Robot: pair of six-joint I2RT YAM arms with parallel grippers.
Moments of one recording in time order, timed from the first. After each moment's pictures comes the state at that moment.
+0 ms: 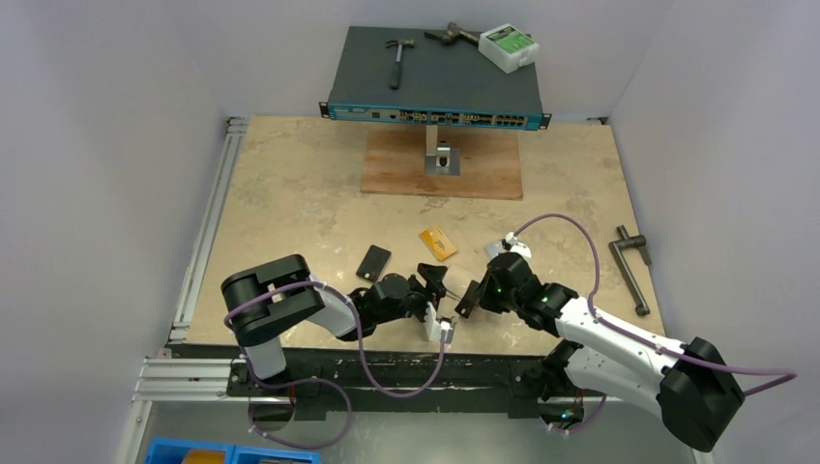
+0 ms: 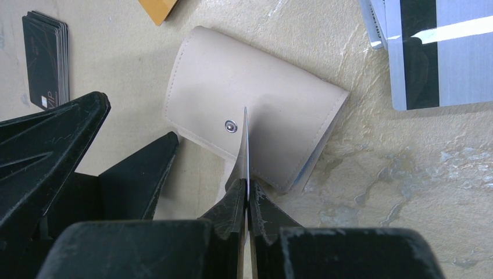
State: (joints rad) left arm -1.09 1.76 0.49 0.93 0.06 1.16; right arm 0.73 0.95 0.40 -0.32 0.15 0.94
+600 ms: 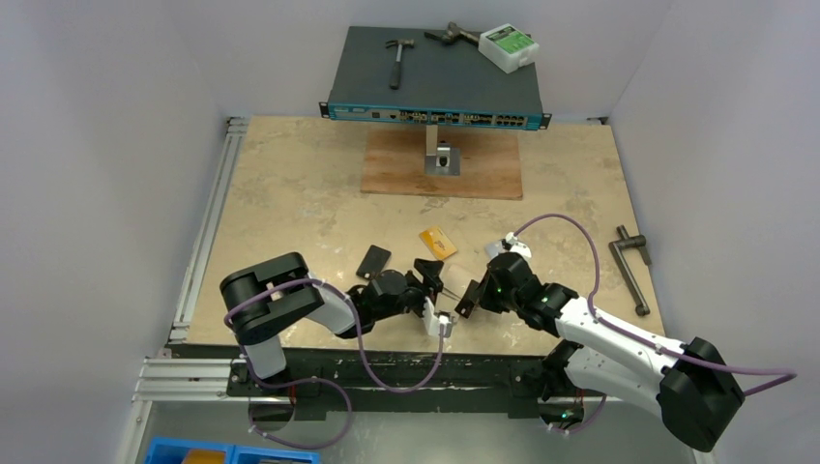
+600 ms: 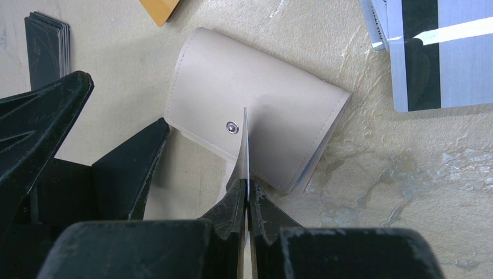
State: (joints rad) left arm -1.06 1.76 0.48 0.94 0.05 1.16; right arm 0.73 0.95 0.40 -0.31 0.15 0.94
